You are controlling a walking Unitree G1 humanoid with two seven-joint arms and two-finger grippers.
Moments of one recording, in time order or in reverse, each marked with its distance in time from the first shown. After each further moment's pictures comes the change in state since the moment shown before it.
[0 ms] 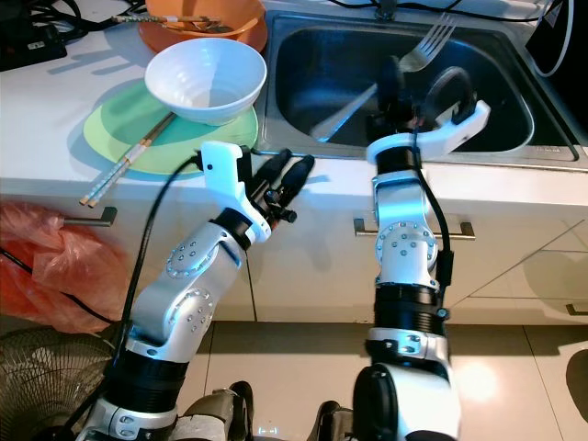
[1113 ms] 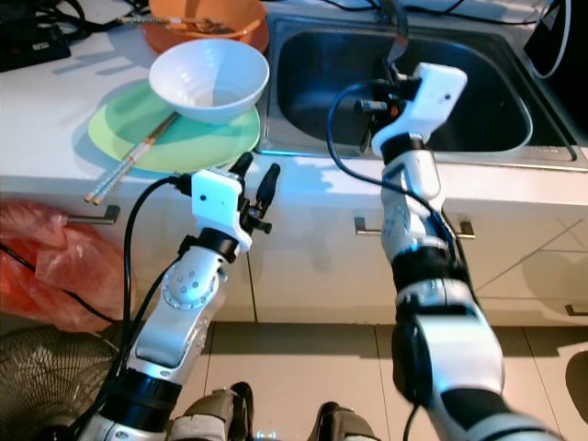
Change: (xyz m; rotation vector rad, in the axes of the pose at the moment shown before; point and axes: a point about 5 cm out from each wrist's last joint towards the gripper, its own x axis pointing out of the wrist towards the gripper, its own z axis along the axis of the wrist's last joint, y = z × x) left arm -0.020 0.019 -0.021 0.362 -0.084 0.178; right arm 0.027 -0.028 -0.003 -0.802 0.130 0.050
